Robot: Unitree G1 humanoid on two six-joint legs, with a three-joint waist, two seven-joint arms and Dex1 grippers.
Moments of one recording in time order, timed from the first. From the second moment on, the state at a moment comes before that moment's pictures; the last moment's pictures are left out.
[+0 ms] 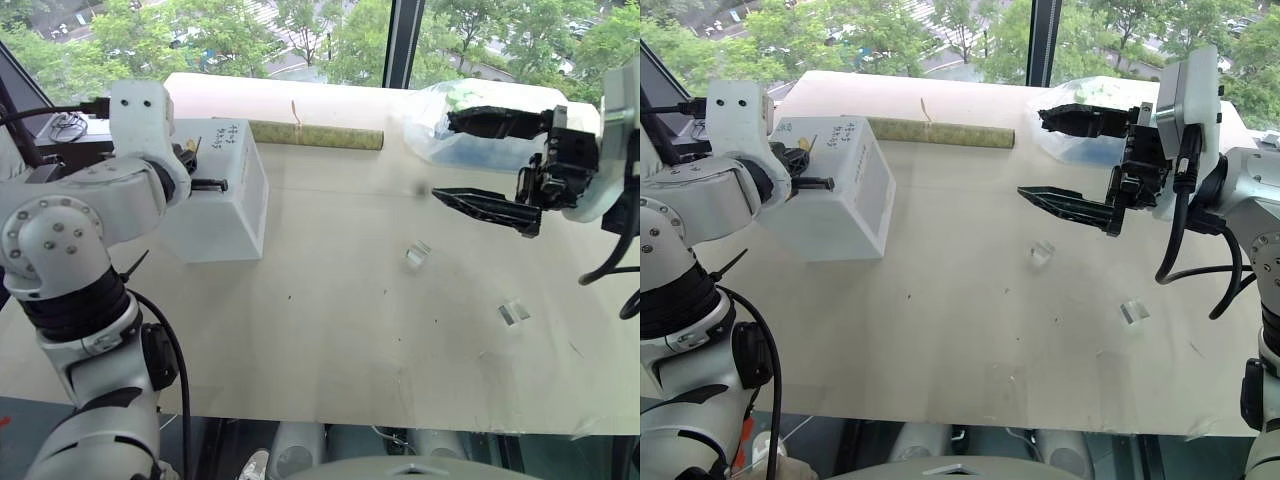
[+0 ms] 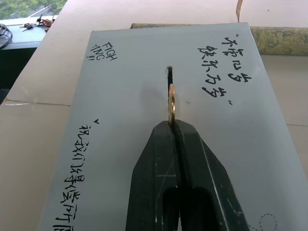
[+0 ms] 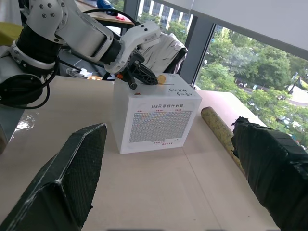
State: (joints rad) left arm -0.83 0.66 0.38 -0.35 -0.90 1.61 0.49; right arm -0.65 -0.84 -0.18 -0.47 0.91 0.70 0.86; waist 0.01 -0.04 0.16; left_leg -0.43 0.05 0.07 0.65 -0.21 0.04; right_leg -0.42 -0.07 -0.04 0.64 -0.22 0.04
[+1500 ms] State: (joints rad) left arm -0.81 0.61 0.35 -0.47 -1.14 1.34 0.46; right arm -0.65 -0.80 -0.18 -0.47 0.94 0.76 0.74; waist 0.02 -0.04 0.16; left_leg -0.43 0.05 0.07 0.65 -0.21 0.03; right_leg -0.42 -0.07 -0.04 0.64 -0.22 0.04
